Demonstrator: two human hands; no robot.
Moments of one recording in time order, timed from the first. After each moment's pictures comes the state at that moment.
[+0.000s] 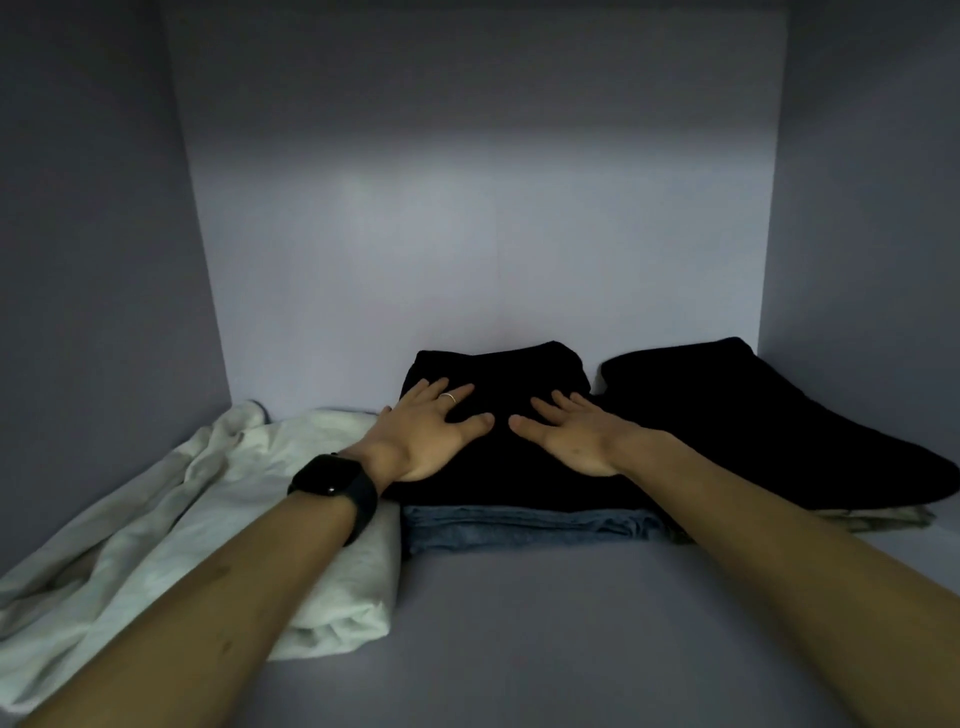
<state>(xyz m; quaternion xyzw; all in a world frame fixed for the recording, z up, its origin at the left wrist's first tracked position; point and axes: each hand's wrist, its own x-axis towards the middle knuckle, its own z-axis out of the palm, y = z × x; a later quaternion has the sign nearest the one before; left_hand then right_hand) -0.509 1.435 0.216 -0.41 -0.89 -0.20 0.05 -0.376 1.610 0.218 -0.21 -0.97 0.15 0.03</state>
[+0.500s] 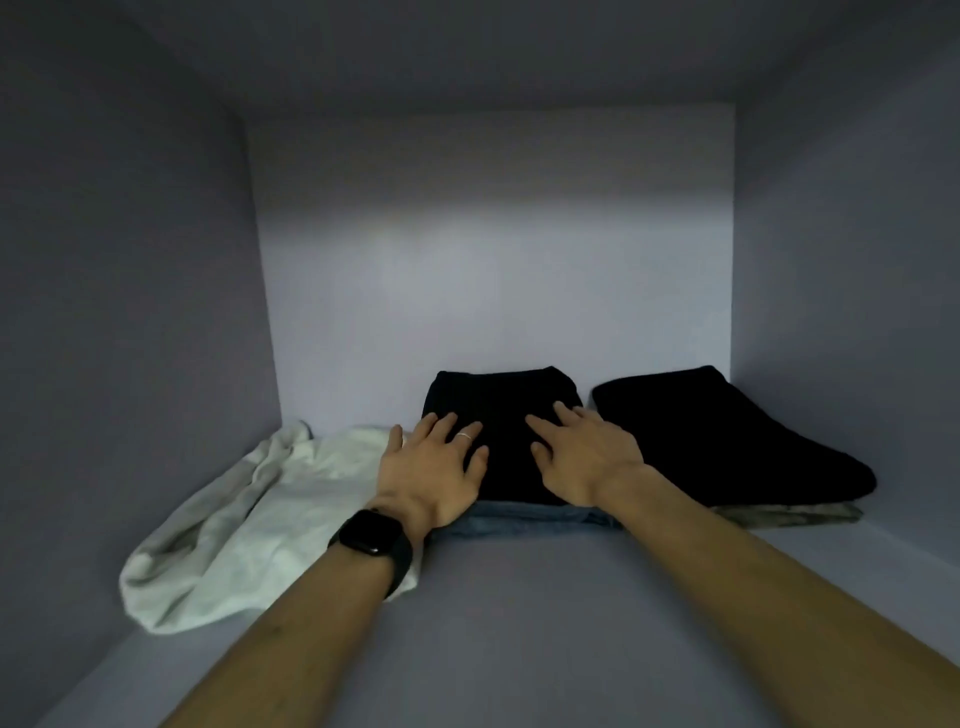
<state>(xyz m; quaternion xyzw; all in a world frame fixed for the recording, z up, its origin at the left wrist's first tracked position) -0.433 1.395 0.209 -0.38 -0.90 -0.08 0.22 -0.324 1.561 0.223 -0.21 -0.97 -0.04 0.14</state>
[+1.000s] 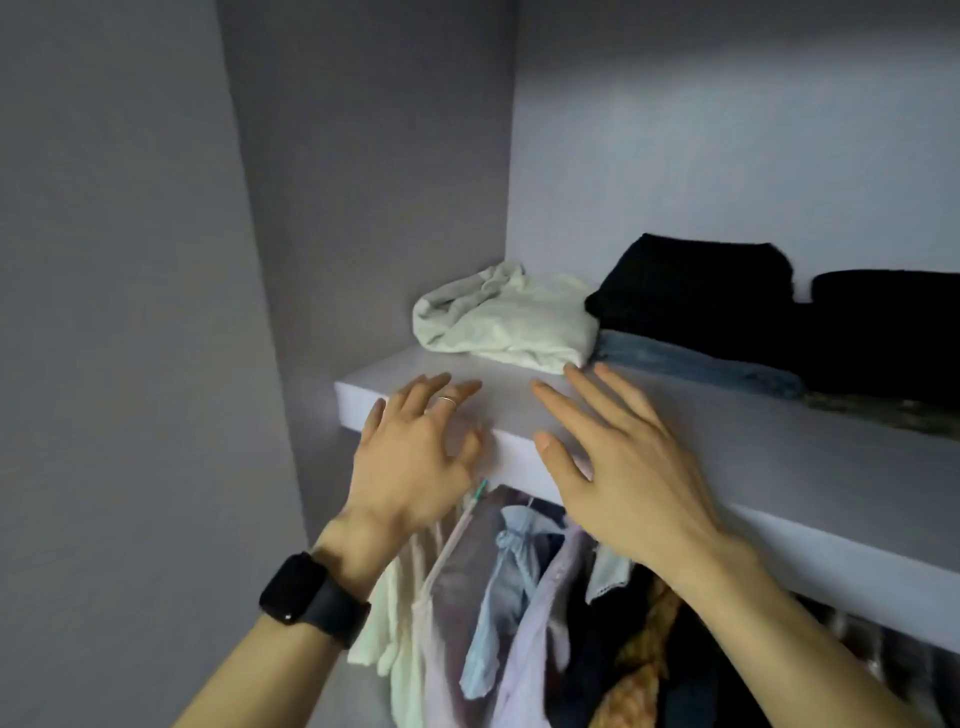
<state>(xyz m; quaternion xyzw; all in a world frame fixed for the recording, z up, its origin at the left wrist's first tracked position) -0.221 1.194 0.101 -0.16 -0.92 -0.23 0.27 -0.168 1.402 0.120 0.15 -0.92 0.10 0.35</state>
